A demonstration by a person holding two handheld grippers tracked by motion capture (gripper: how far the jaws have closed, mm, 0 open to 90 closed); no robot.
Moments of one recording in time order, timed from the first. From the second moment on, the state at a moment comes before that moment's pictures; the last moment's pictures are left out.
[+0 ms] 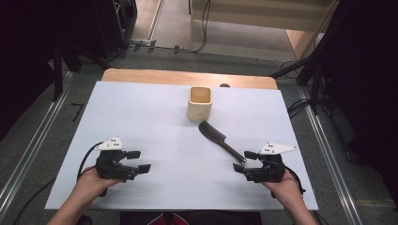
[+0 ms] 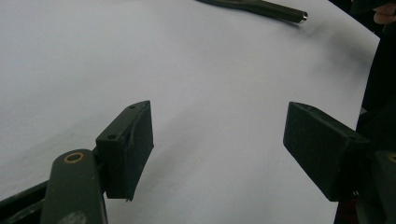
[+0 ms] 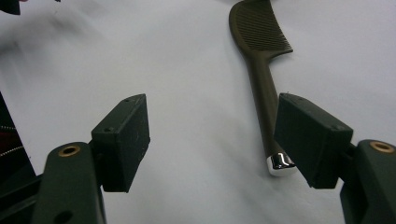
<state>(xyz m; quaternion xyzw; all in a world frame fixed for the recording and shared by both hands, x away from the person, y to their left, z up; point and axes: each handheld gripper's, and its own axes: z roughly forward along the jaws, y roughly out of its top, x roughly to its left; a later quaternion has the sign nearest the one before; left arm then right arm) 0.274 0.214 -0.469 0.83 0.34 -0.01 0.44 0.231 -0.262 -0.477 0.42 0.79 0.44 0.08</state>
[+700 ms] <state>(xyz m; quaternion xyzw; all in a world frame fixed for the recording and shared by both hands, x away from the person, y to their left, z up) 0.275 0.214 -0.469 0.83 0.34 -0.01 0.45 0.266 -0.267 -0.462 0.41 0.78 0.46 0.11</state>
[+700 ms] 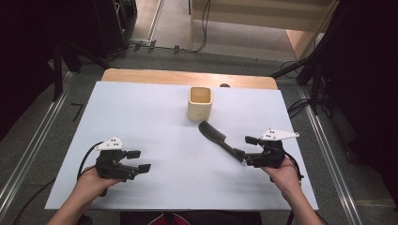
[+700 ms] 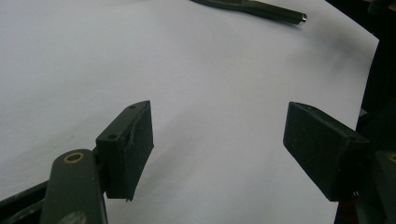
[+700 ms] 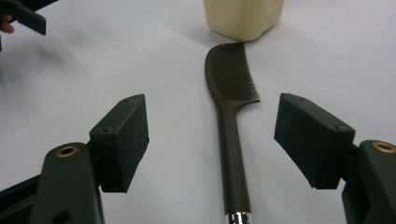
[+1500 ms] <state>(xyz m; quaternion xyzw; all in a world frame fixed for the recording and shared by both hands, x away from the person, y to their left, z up) 0.275 0.213 -0.470 0.83 0.34 -0.01 0.44 0.286 -0.270 -0.474 0.41 0.78 0.46 0.10</state>
